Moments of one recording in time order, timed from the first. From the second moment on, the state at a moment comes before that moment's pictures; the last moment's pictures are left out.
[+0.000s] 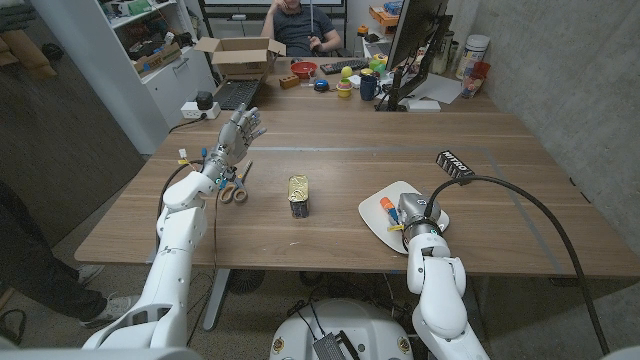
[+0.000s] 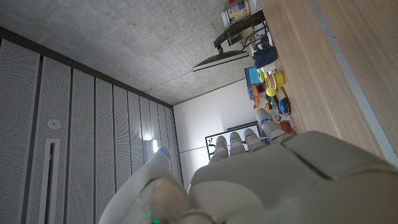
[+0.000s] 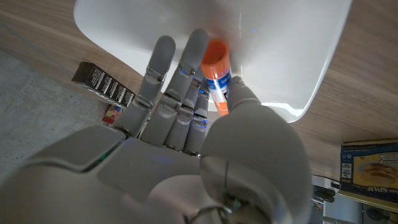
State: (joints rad) left arm 0.86 0.15 -0.23 -1.33 -0.23 -0.16 -0.60; left_hand 0.08 0.01 0.34 0.14 0.24 -0.08 -0.03 0.20 0.18 -0.09 -0.02 0.18 0.18 -0.14 -0.02 0.20 0.19 -0.15 0.02 0.69 0.18; right arm -1.46 -0.12 -0.38 -2.12 -1.67 -0.52 0.37; right_hand 0.94 0.03 0.36 -0.09 0.19 0.82 0.00 0.18 0.22 1.02 -0.03 0.28 0.40 1.21 -0.21 0.47 0.51 0.72 -0.07 1.32 0.18
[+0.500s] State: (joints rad) left arm 0.87 0.15 -0.23 -1.35 -0.23 -0.16 -0.59; left_hand 0.08 0.01 0.34 0.14 0.24 -0.08 -0.03 0.20 0.18 -0.09 -0.02 0.18 0.18 -0.14 -0.02 0.20 0.19 -0.15 0.01 0.69 0.18; right arm -1.46 -0.13 -0.37 -2.14 -1.68 -0.51 0.41; right_hand 0.88 -0.03 0.29 -0.05 0.22 0.69 0.01 0.18 0.21 0.88 -0.02 0.21 0.37 1.16 -0.23 0.43 0.49 0.74 -0.08 1.27 0.17
